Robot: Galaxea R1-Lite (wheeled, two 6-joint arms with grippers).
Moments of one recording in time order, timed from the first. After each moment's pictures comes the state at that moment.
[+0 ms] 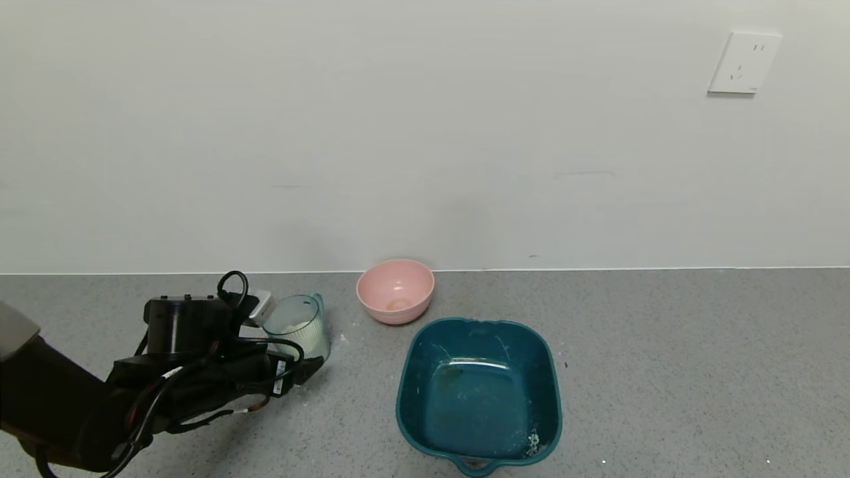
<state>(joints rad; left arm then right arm) -0.10 1.91 -0.53 -0.78 -0.08 0.10 -0.01 0.00 0.00 -0.01 0.00 0.02</state>
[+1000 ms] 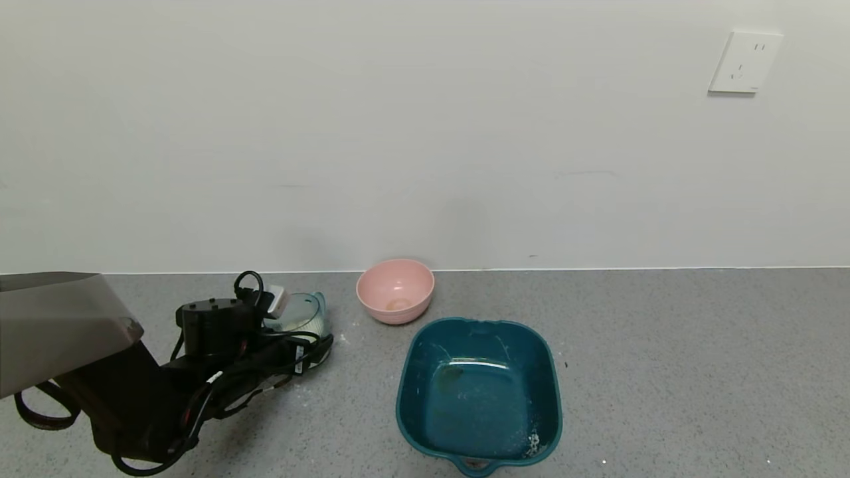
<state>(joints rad) -0.09 2.13 -0.57 -1.13 -0.03 0.10 -0.01 0.00 0.00 -0.01 0.00 0.02</state>
